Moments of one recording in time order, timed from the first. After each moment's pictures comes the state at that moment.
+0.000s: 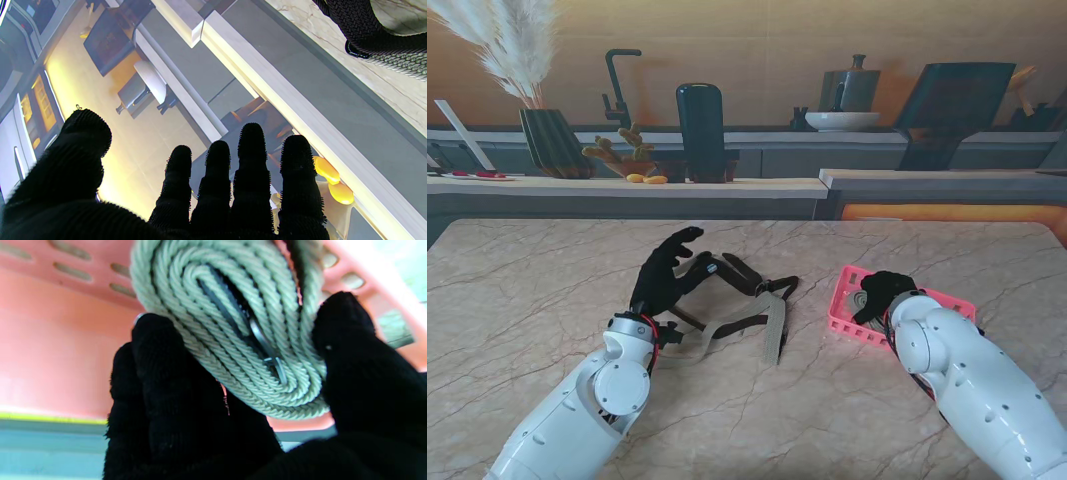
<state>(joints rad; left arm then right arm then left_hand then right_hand) 1.37 -1.25 -1.05 -1.28 0.46 -0.31 0.54 -1.30 -1.03 1.11 -1.33 -0.98 0.19 0.22 0.56 -0.32 0.32 -0.07 0.29 0.06 0.51 0.49 0.47 0.13 0.38 0.42 0.55 0.17 0.49 0.59 0.21 0.27 0.94 0.53 0.57 -0.73 0.72 -0.26 0.73 0.15 0.85 0.32 1.12 0.25 0.72 0.43 1.12 0.20 1.00 0.68 0.58 0.24 1.25 0.61</state>
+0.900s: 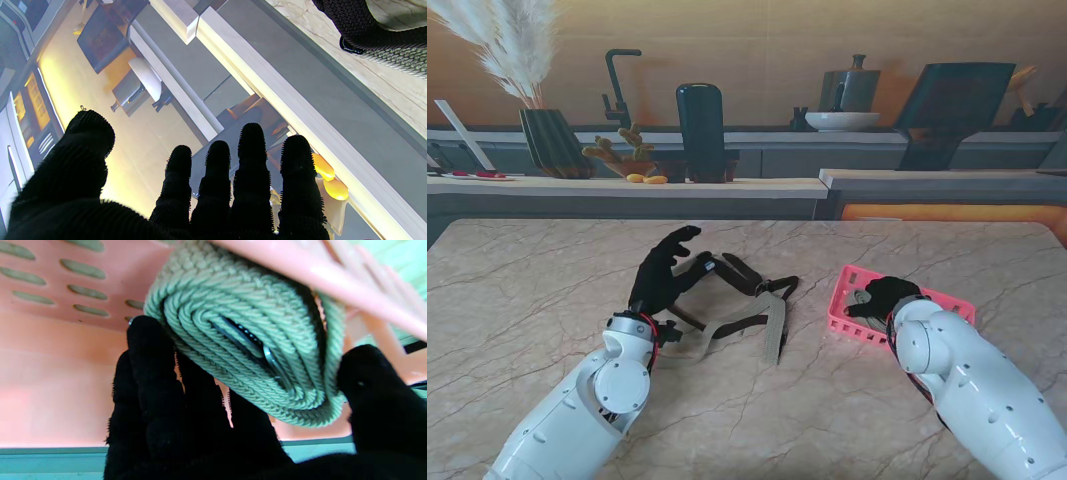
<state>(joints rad) 1.37 -1.25 -1.05 -1.27 0.46 -0.30 0.55 -1.32 -1.03 1.12 -1.33 -0.90 0.26 0.22 0.59 -0.30 0.29 -0.06 0.29 0.06 0.51 0.49 0.47 0.13 0.38 0.42 0.55 0.17 0.49 0.59 0.21 0.27 0.94 0.53 0.31 -0.43 0.67 -0.14 0.75 0.11 0.58 0.61 0.98 0.25 0.70 0.43 0.98 0.30 0.92 0.67 0.44 0.25 1.12 0.60</state>
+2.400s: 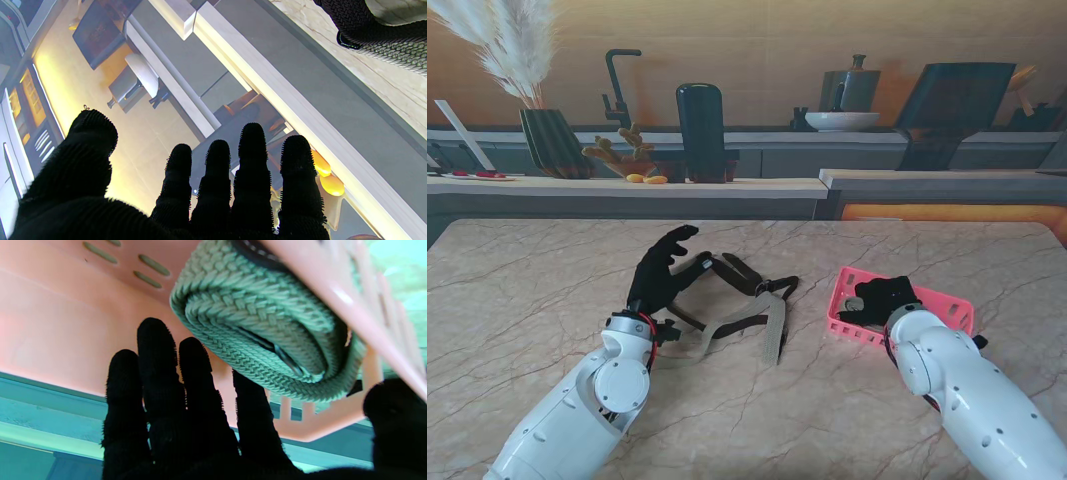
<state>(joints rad) 1.36 -1.25 -1.05 -1.27 0.46 -0.30 0.56 -1.38 -1.02 1.12 -1.36 -1.18 0.13 0.12 0.62 -0.29 0.26 -0.06 0.30 0.06 0.51 0.50 0.47 0.13 0.38 0.42 0.55 0.18 0.49 0.59 0.21 0.27 0.94 0.53 0.11 -0.29 0.54 -0.12 0.59 0.02 0.52 0.59 0.85 0.25 0.68 0.42 0.90 0.27 0.77 0.60 0.42 0.33 1.11 0.56</state>
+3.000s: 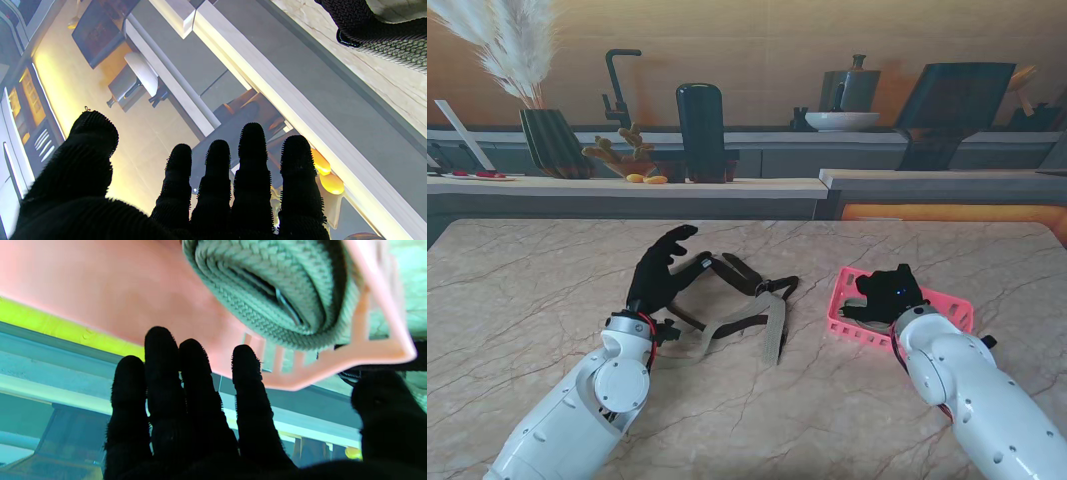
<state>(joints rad) 1.36 -1.25 -1.05 -1.27 0.46 -0.30 0.56 -1.46 -1.02 1.22 -1.44 -1.27 0.04 0.00 0.63 -0.28 0.25 -0.06 0.30 0.06 0.51 0.50 0.48 0.13 0.38 0.42 0.55 0.18 0.49 0.59 0.21 0.27 0.94 0.53 0.20 -0.29 0.52 -0.12 0.64 0.02 0.56 0.60 0.82 0.26 0.71 0.42 0.78 0.25 0.78 0.60 0.34 0.29 1.12 0.56</state>
